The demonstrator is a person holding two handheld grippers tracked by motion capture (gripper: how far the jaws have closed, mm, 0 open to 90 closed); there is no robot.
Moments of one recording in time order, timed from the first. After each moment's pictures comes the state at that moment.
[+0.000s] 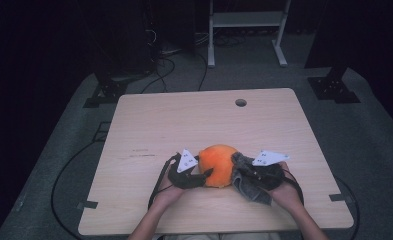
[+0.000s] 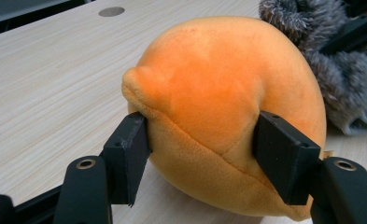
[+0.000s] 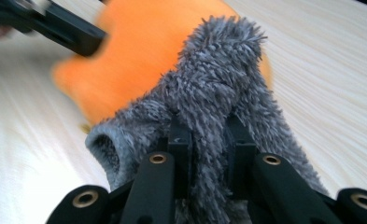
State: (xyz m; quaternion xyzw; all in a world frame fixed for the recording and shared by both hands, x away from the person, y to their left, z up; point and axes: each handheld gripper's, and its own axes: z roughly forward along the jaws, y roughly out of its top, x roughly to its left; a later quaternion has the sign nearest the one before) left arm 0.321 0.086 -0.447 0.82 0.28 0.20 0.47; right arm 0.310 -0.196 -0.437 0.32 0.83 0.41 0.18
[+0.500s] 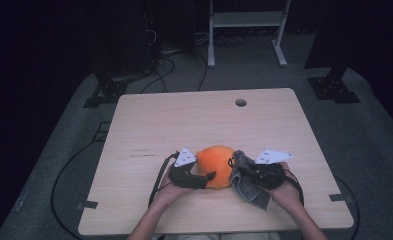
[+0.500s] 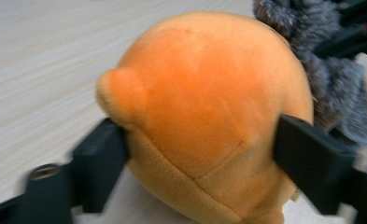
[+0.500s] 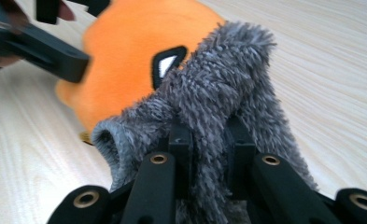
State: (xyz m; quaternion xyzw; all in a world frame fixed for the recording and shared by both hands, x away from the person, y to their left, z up) left arm 0.325 0.088 -0.447 0.81 0.31 0.14 0.49; right arm 0.306 -0.195 -0.434 0.33 0.82 0.44 0.16
